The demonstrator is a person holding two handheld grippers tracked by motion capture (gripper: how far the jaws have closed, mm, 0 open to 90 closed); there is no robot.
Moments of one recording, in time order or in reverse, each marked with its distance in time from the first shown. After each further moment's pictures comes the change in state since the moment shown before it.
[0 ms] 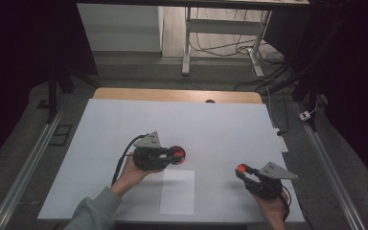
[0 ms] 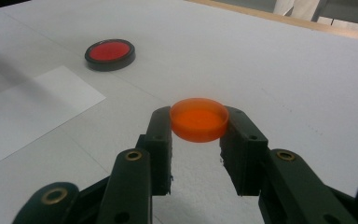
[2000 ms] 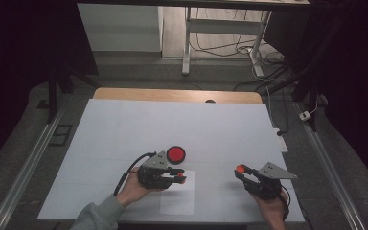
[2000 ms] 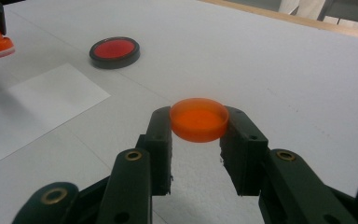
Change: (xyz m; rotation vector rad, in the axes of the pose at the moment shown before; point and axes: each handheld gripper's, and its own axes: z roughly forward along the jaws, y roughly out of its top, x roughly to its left) left arm -0.032 -0.025 0.017 0.120 -0.049 0.058; right arm 0.001 0.000 0.001 0.004 0.015 -0.006
